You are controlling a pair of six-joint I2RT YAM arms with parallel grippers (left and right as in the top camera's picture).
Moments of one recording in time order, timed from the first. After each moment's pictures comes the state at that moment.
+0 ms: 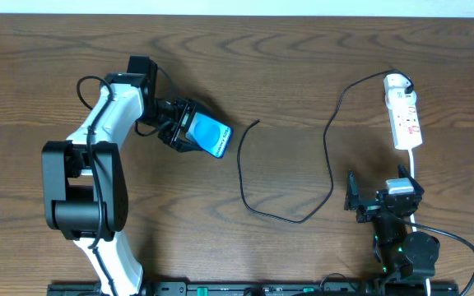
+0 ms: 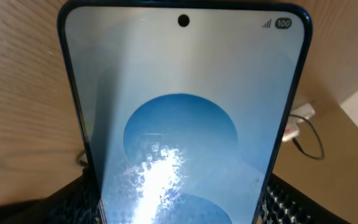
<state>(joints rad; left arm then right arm) -0.05 1.98 1.40 -0.95 0.82 -1.04 -0.03 0.01 0.03 -0.10 -0.12 -0.09</state>
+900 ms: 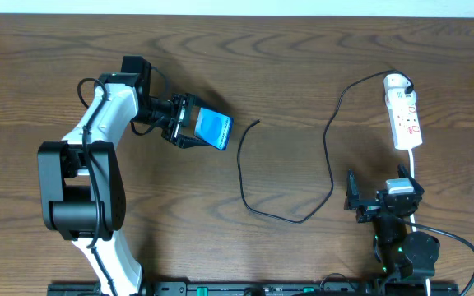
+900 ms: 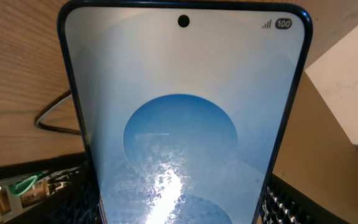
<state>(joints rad) -0.02 1.98 1.40 -0.95 1.02 -1.07 -0.03 0.01 0.03 -0.10 -0.12 -0.09</state>
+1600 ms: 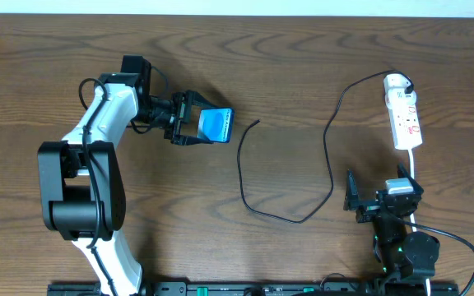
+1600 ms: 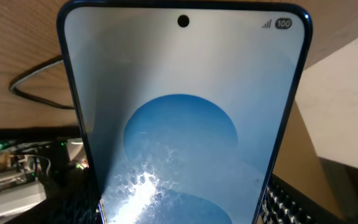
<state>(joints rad) -0.02 1.98 1.40 -0.94 1.07 -1.26 -0.03 0.01 0.03 -0.10 -0.13 -0.09</state>
